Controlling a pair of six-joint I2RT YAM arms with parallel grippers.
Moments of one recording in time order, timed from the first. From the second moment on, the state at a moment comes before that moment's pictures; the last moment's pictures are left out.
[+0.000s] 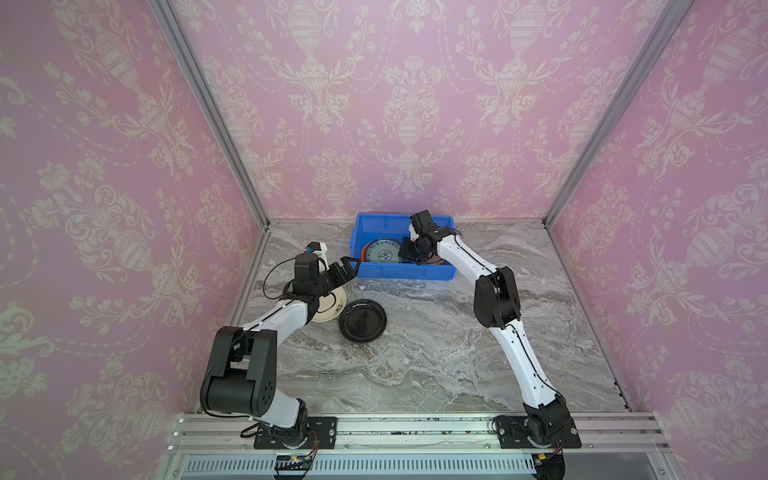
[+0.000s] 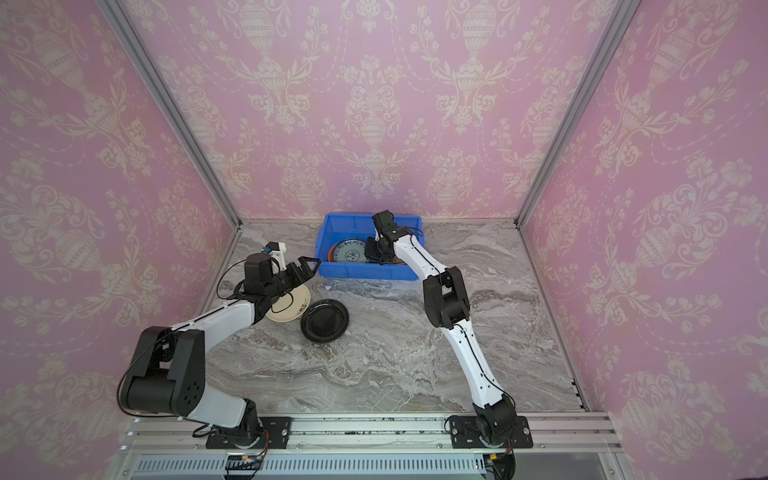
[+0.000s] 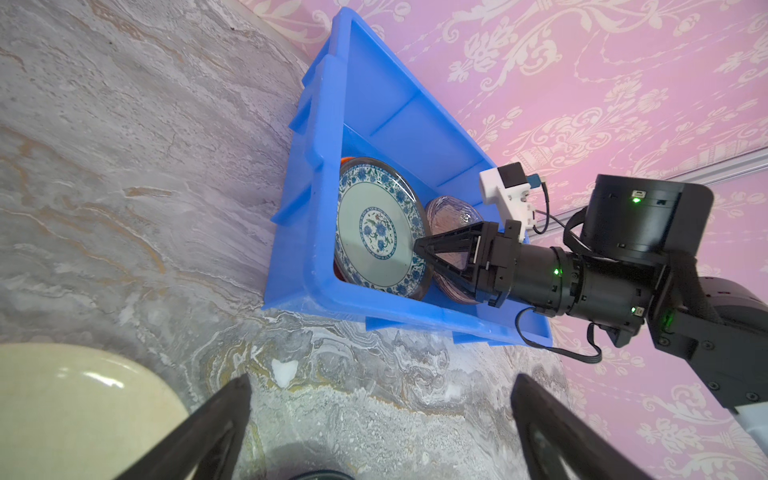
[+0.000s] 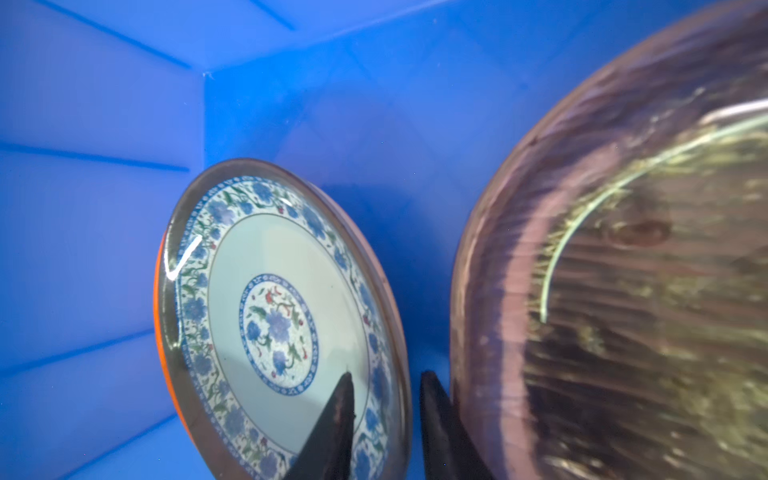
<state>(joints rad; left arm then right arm) -0.08 1.51 0.76 0.28 0.41 -0.70 0.44 2.62 2.41 -0.74 -0.24 0.60</state>
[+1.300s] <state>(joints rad) -0.27 1.10 0.55 -0.03 0.34 -0.65 0.57 1.63 1.14 -0.22 -0.49 0.60</state>
